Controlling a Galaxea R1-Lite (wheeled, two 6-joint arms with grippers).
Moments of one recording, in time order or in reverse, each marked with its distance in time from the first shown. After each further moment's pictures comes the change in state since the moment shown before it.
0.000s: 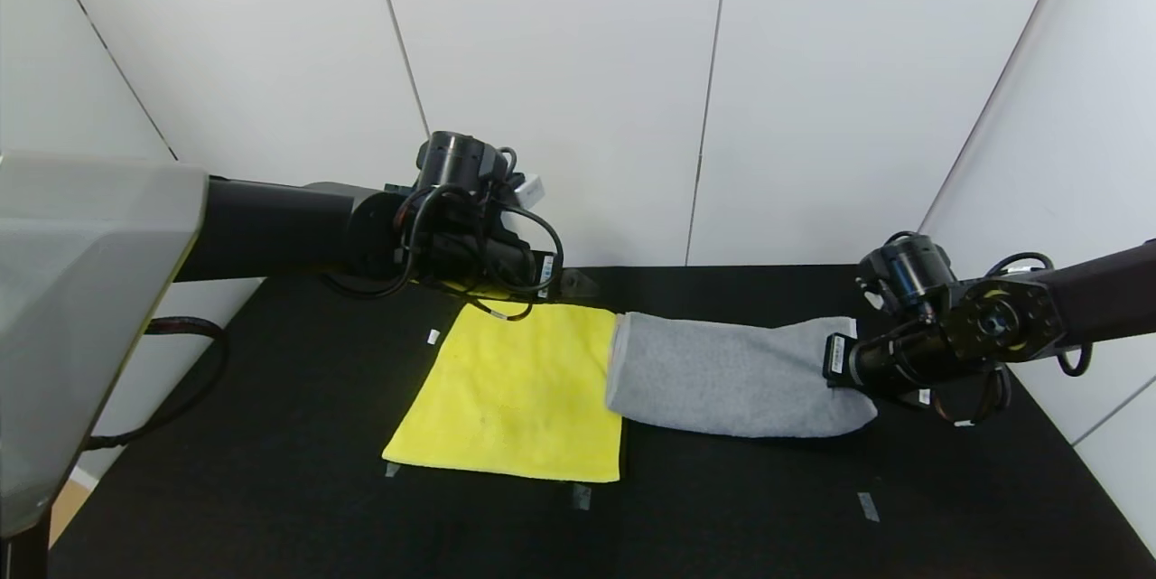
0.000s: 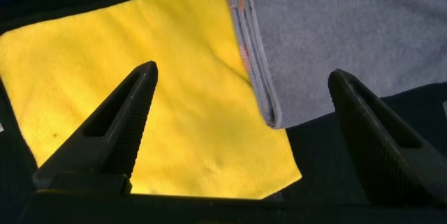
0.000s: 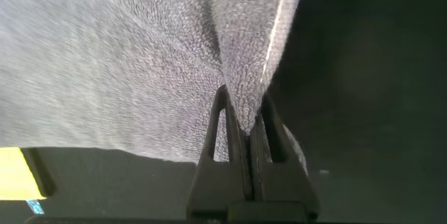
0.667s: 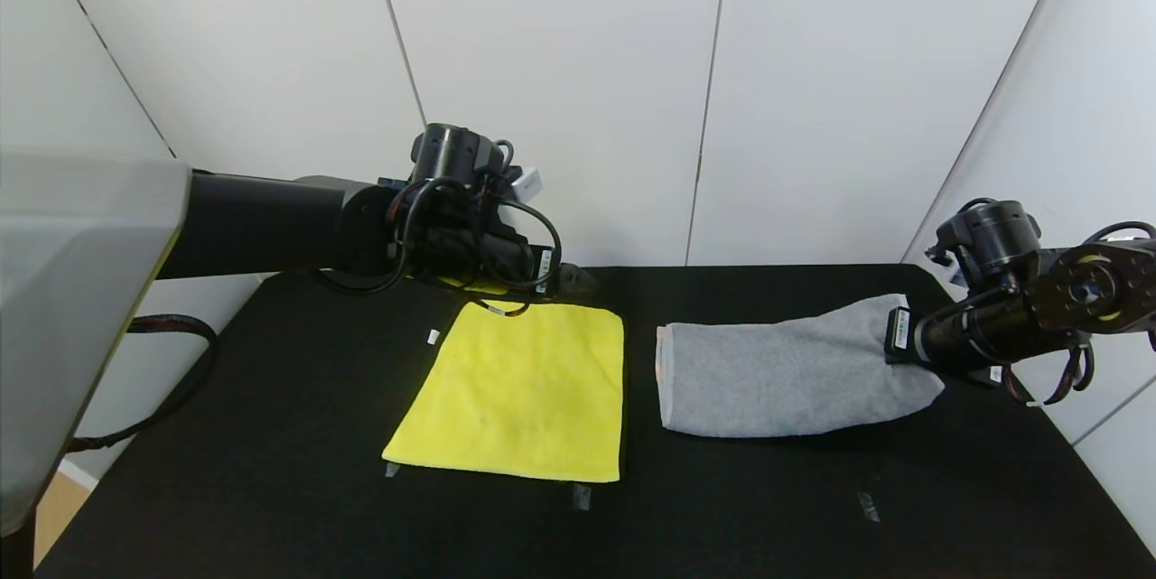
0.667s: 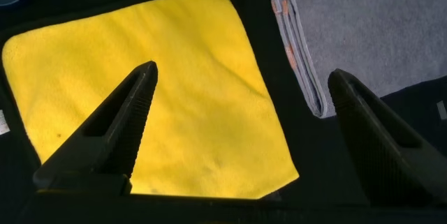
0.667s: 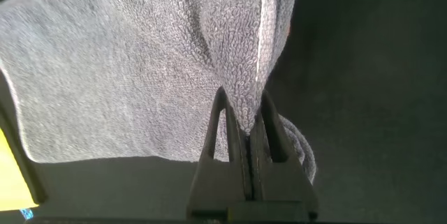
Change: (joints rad) left arm 0.000 -0.016 0.002 0.001 0.000 0.000; right arm -0.126 -0.104 -0.005 0.060 0.001 -0.080
